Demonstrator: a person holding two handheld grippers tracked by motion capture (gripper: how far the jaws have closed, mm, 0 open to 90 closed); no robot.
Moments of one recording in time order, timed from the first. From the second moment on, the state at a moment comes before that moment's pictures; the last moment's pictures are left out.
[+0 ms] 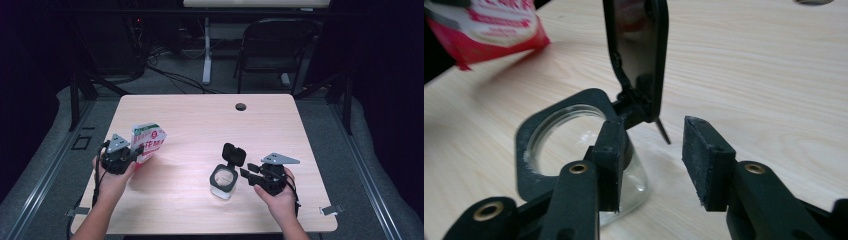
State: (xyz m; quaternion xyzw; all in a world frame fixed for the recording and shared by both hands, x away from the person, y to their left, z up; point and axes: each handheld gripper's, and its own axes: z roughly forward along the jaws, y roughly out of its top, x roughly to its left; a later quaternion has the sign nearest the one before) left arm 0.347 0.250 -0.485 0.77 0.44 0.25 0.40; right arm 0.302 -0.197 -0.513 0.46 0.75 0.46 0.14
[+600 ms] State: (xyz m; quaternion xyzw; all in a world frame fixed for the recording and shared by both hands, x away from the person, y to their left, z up) left arm 0.343 0.247 -0.452 0.76 0.41 0.28 0.42; right arm 0.300 -0.204 -0.511 0.45 0.75 0.46 0.16
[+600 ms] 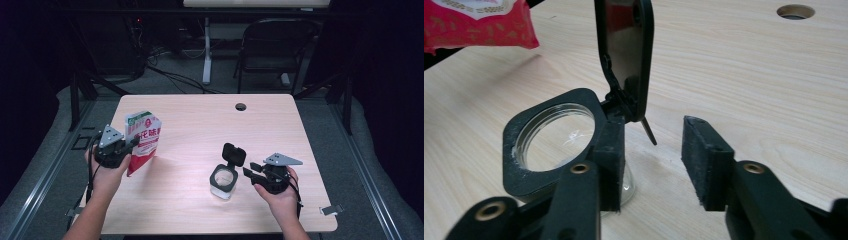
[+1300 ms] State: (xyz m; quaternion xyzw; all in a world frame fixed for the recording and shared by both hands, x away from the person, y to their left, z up) left arm 0.335 0.185 -0.456 0.79 0.35 0.23 0.45; right arm 0.300 -0.208 -0.511 0.45 0.74 0.47 0.16
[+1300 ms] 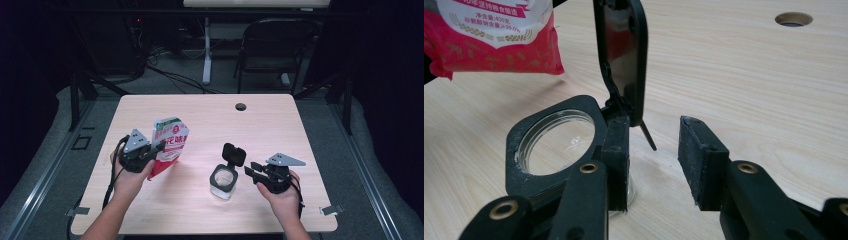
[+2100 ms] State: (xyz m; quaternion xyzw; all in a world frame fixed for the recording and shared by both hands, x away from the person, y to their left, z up) left arm 0.312 0.145 -0.475 0.82 0.29 0.16 0.47; right arm 0.298 -0.203 -0.507 0.44 0.75 0.47 0.15
